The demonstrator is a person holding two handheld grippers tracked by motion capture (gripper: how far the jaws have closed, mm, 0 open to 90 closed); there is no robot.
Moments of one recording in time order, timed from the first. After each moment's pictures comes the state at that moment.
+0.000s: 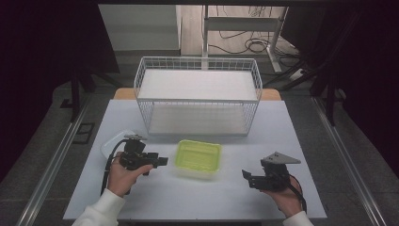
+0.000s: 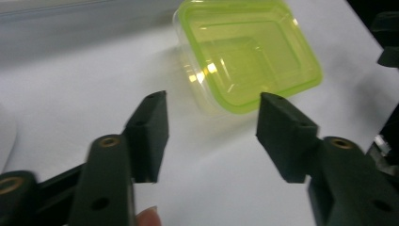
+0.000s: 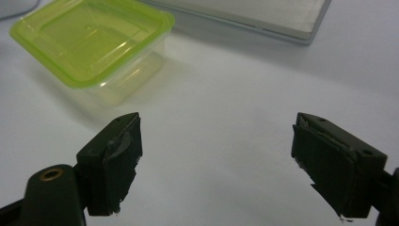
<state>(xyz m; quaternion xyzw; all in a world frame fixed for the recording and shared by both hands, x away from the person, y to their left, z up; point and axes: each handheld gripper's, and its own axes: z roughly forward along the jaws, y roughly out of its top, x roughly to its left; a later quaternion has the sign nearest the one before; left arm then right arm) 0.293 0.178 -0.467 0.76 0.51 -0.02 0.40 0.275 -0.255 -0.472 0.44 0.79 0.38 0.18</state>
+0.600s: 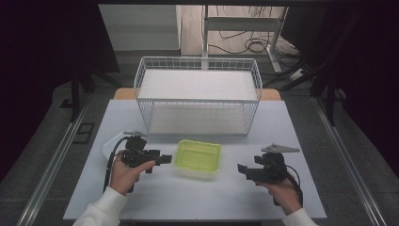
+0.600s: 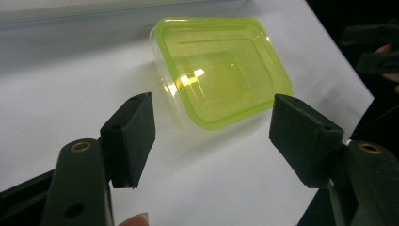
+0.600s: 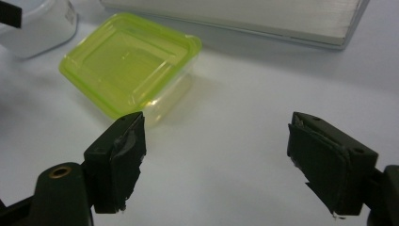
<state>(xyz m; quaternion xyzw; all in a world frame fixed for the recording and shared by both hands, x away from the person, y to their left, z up) 0.300 0.170 -0.458 0.75 0.51 -0.04 0.42 0.290 -0.243 -0.451 0.47 0.78 0.40 0.10</state>
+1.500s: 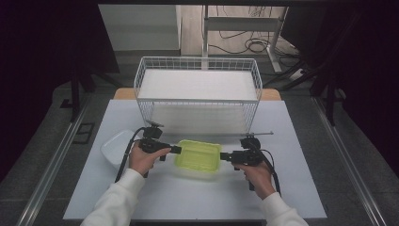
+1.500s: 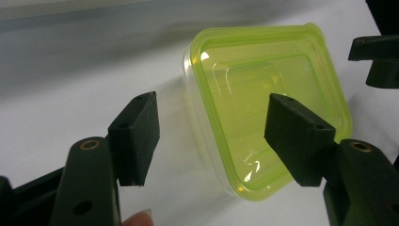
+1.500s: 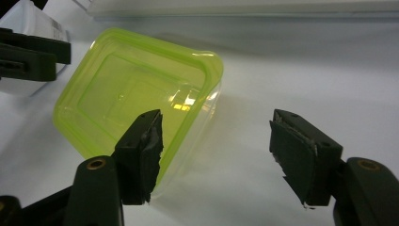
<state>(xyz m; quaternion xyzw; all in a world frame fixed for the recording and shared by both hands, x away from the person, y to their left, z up) 0.360 0.142 -0.486 0.75 0.55 -0.07 0.37 0.344 -0.191 -0.472 0.55 0.76 0.36 0.01</state>
